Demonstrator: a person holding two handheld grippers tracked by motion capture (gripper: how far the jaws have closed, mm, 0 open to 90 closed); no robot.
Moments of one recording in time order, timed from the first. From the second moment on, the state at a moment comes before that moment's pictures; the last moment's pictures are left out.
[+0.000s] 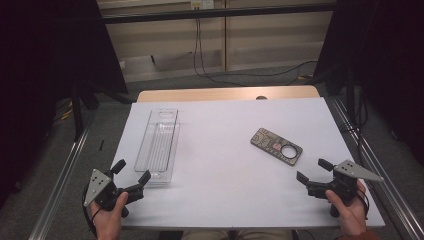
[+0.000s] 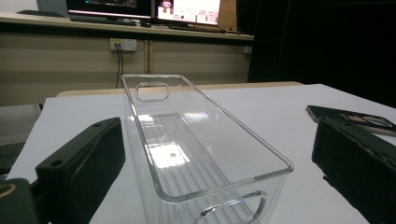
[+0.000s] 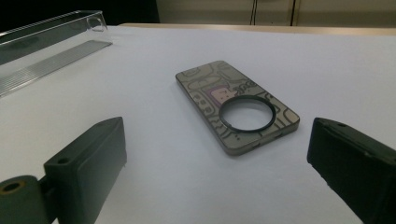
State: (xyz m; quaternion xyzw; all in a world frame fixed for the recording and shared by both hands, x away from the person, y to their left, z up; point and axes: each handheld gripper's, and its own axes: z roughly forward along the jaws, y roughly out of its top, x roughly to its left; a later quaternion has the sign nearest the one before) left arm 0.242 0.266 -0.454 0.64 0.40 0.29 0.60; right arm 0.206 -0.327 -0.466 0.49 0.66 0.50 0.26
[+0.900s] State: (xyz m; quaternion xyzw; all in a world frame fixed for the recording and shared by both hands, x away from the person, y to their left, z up) left arm 0.242 0.268 -0.454 0.64 0.40 0.29 0.59; right arm 0.232 -0.305 -0.452 0.47 0.73 0.46 0.19
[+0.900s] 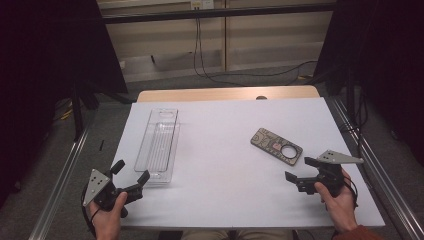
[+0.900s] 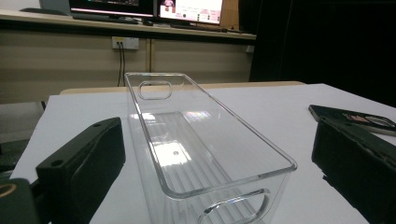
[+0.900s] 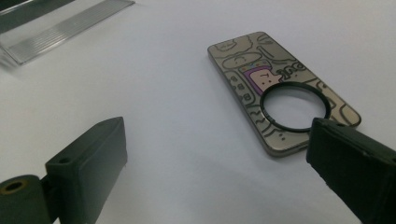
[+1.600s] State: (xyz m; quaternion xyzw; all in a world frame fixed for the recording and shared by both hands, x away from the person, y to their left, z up) left arm 0.242 0.269 -0.455 0.63 0.41 0.29 0.59; right arm 0.275 -0.295 -0.437 0.44 0.77 0.43 0.16
